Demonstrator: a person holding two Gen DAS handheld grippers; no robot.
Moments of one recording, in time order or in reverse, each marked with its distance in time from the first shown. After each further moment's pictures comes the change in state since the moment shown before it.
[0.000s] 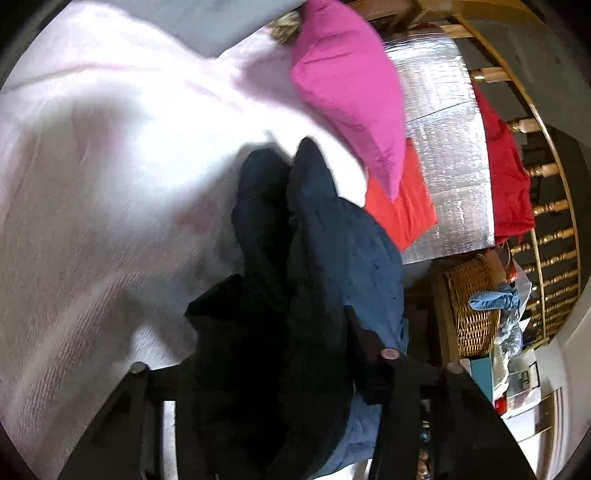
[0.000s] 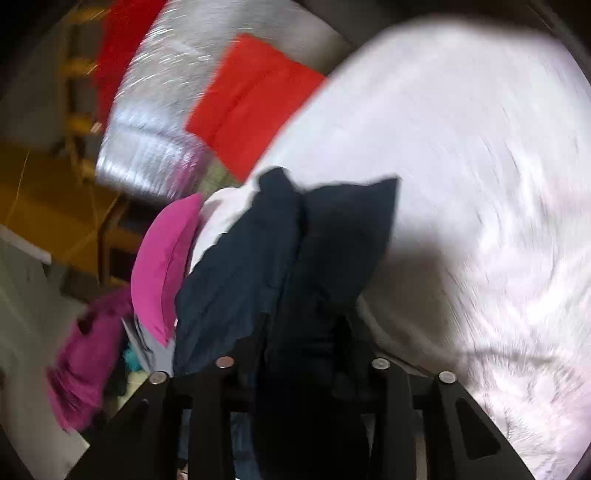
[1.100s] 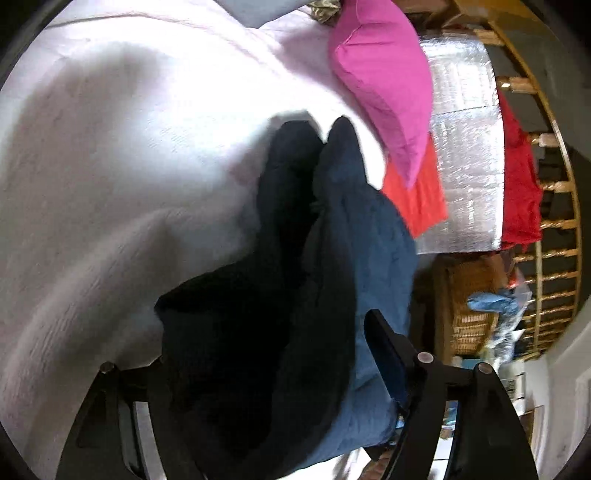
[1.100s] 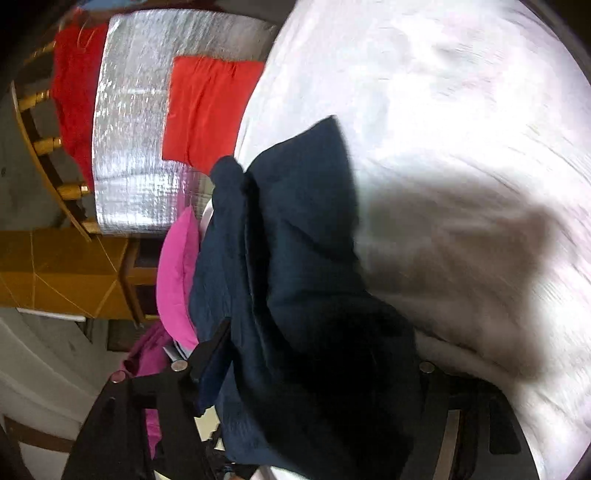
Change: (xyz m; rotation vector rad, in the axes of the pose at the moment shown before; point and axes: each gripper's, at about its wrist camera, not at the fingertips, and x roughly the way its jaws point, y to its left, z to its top) left arm -0.002 0.028 -0.012 -0.135 0.101 -0.011; right arm 0.013 -0.061 -0.039 0.372 0.087 0.132
